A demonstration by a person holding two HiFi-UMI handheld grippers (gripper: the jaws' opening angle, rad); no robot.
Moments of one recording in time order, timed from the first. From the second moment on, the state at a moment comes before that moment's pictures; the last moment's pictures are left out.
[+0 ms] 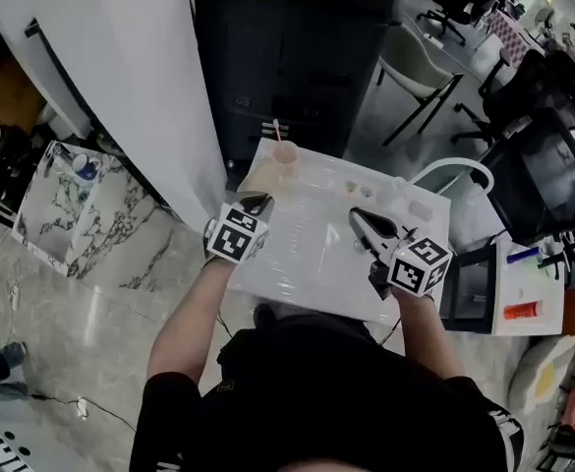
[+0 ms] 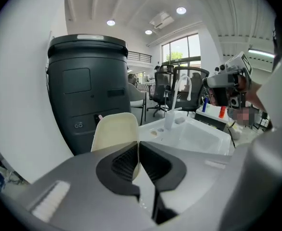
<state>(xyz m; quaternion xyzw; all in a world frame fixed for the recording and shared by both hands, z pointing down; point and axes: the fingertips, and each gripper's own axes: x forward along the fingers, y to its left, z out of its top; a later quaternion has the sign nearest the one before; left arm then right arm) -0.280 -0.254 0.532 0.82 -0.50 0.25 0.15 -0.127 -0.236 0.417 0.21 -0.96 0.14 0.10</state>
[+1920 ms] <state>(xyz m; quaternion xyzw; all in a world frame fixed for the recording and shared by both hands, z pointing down) -0.222 -0.260 0.402 0.80 -0.59 0.08 0.11 0.020 -0.275 0.367 0.28 -0.95 0.11 -0.02</state>
